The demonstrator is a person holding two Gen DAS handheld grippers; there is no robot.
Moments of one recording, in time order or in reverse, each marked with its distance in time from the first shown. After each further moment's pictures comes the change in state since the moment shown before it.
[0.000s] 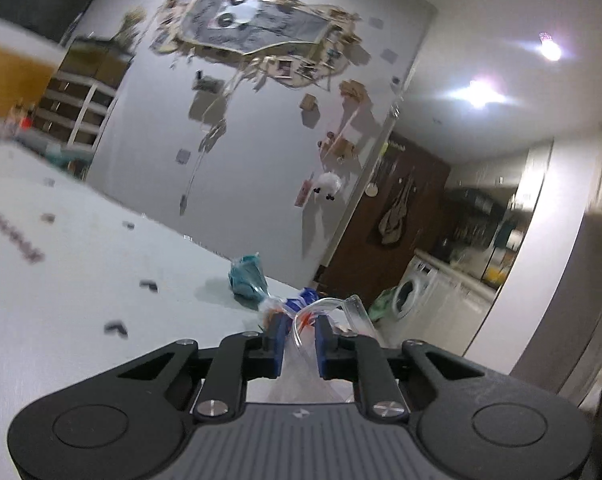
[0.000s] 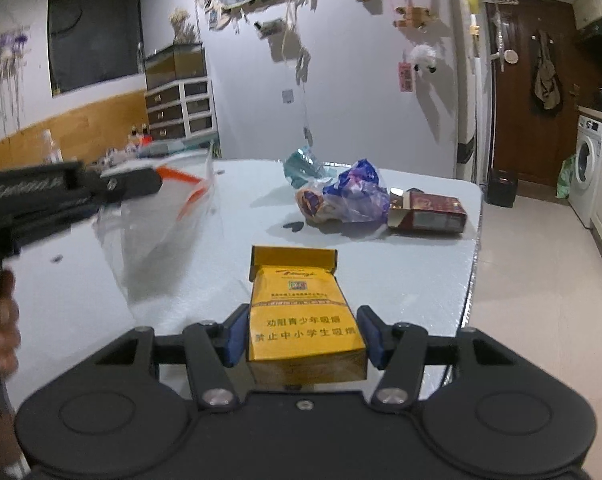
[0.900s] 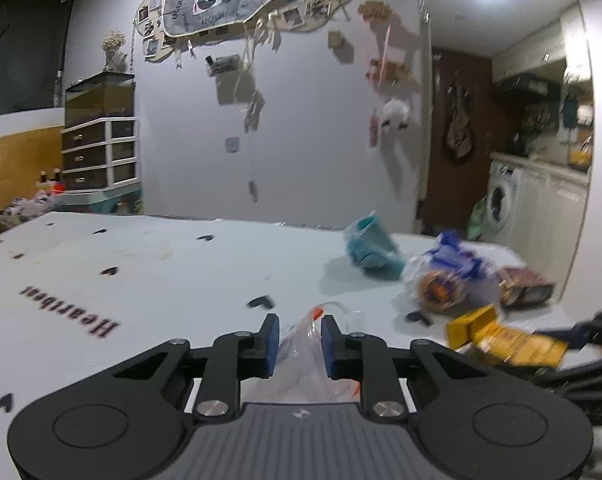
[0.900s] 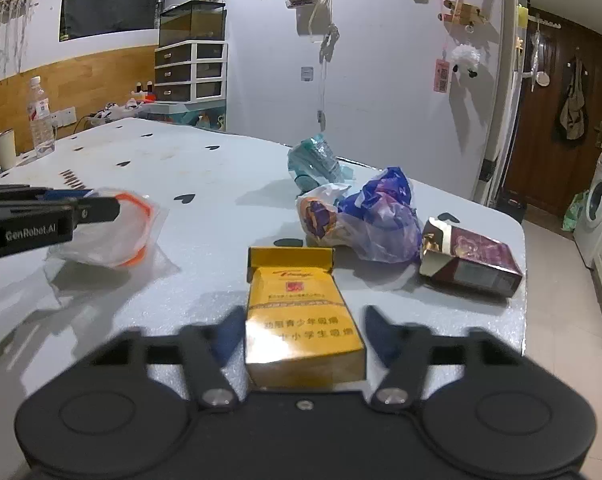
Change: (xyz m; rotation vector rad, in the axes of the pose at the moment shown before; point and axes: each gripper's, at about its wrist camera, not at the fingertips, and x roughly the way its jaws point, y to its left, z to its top) left arm 0.091 0.049 0.023 0.369 0.134 0.274; right arm 0.107 0.009 0.037 -0.167 0.072 -0.028
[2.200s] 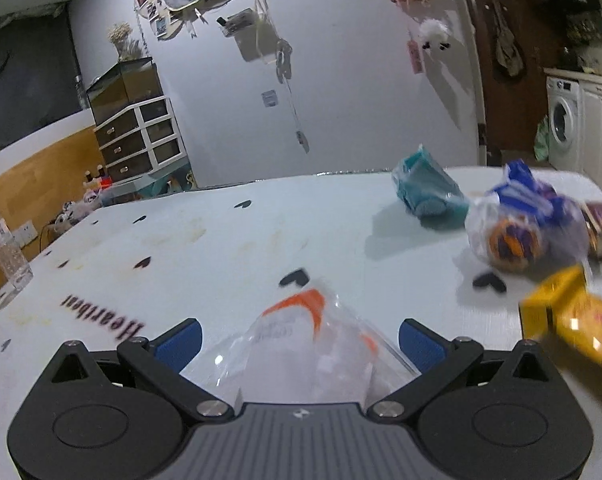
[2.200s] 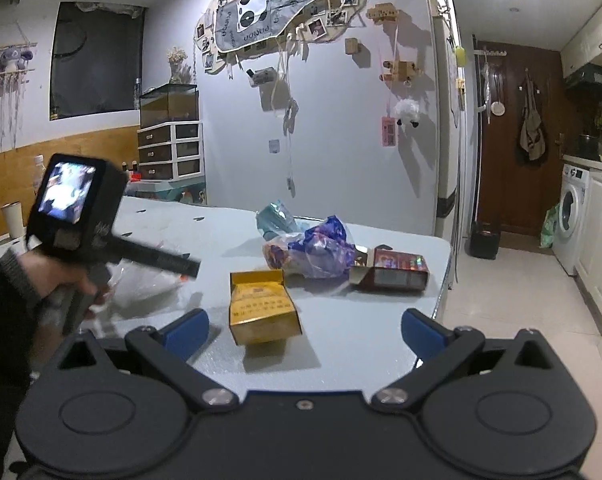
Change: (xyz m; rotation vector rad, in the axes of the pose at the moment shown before) left arm 0.058 -0.032 0.005 0.170 0.198 0.274; right arm -0.107 -0.027 -0.043 0.111 -0.223 -0.042
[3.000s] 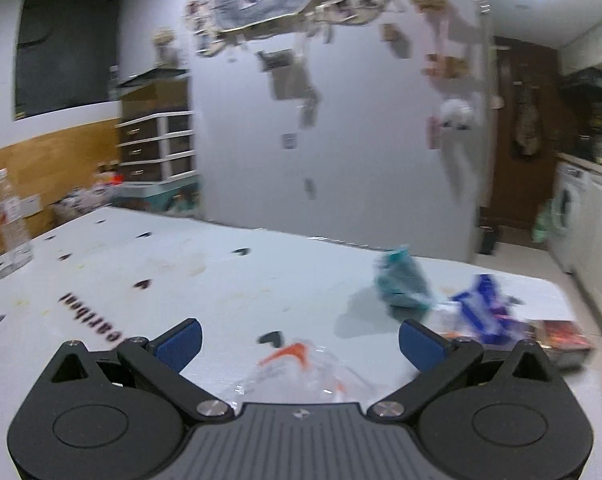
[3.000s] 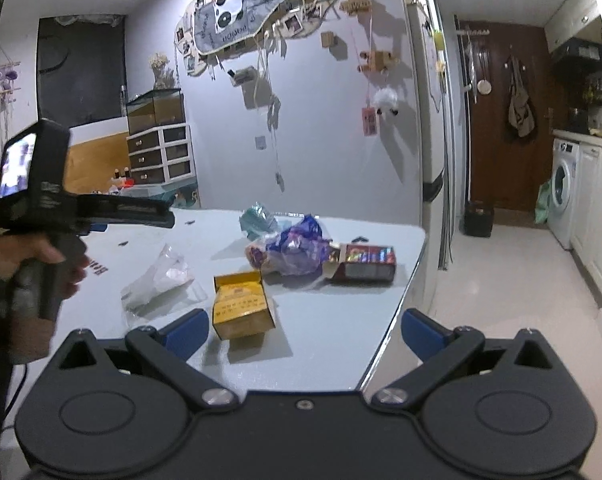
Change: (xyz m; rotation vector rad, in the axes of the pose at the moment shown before) left arm -0.036 -0.002 0.040 -0.228 -0.102 -0.011; right arm -0.025 -0.032 0.010 0.077 0.042 -0.001
